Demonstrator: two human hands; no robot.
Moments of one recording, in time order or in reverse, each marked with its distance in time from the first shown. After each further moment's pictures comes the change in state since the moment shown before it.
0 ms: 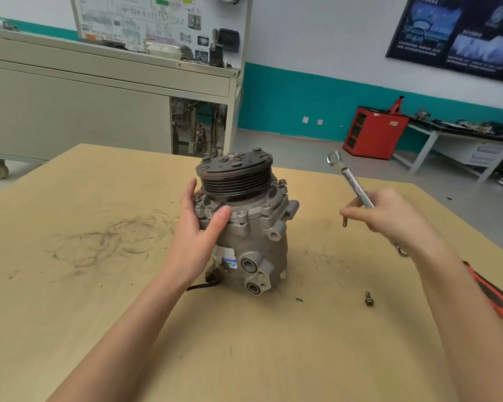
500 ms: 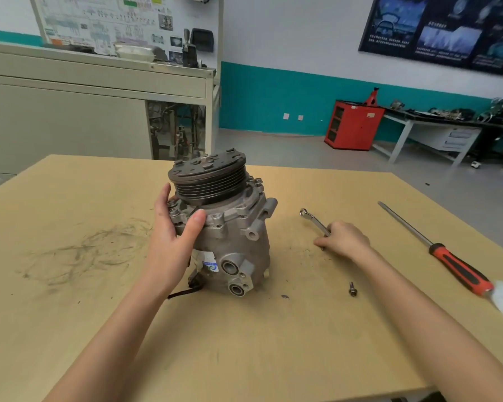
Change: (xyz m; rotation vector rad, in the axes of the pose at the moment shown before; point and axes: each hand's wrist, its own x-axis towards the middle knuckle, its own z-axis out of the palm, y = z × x) left_hand 0.002 -0.009 0.002 0.009 0.009 0.020; right_hand 0.043 0.085 0.082 -0.361 -0.152 0.299
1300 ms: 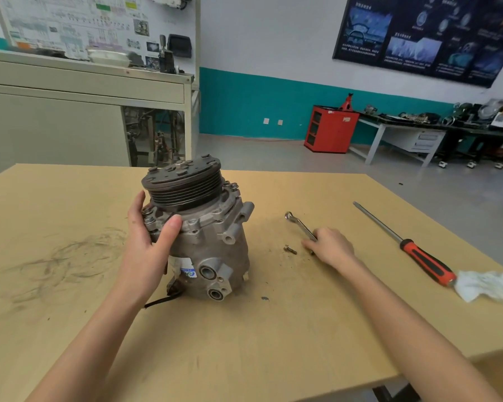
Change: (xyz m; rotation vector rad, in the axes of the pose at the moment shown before) left_hand -0.004 0.011 0.001 -0.013 -0.003 -0.033; right_hand -0.023 0.013 0.000 0.015 0.075 0.005
